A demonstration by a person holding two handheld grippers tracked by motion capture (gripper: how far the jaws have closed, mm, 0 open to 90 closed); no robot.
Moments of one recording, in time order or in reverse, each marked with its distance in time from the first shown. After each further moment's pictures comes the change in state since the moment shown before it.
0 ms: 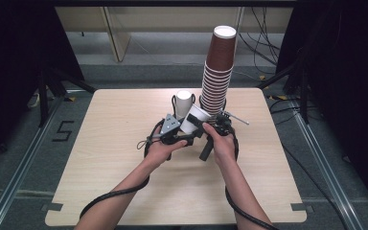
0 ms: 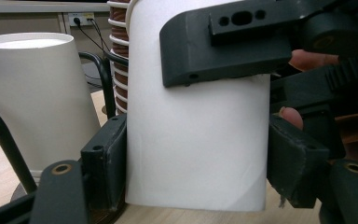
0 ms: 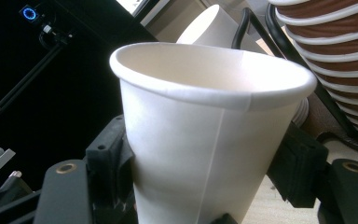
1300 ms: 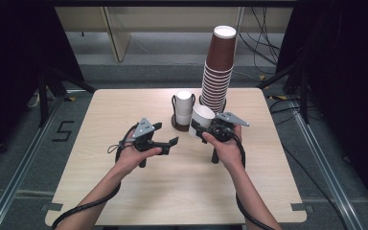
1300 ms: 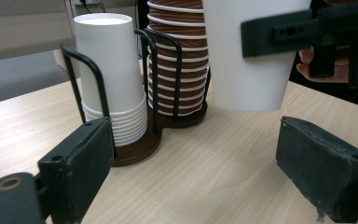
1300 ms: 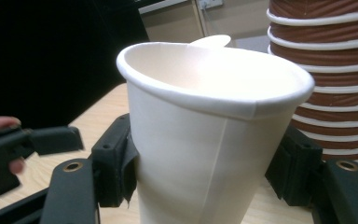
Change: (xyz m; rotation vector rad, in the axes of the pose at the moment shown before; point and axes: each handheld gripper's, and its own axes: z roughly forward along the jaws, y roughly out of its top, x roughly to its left) left arm 0.029 0.002 -0.079 0.082 -0.001 -0.033; right arm 0.008 -0.004 -0.021 -0.029 -0.109 -0.505
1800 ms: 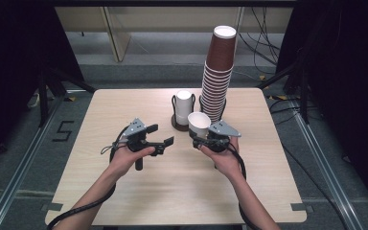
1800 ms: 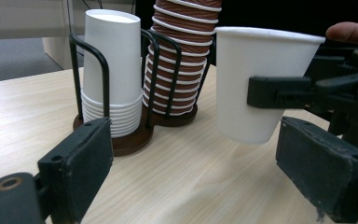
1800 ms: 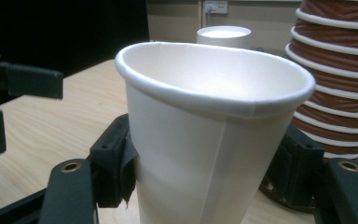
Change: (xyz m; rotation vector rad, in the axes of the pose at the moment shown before) left arm 0.003 0.001 -0.012 -0.011 -0.040 -0.096; right arm 0.017 -0.023 -0.007 -0.003 -0.029 -0.236
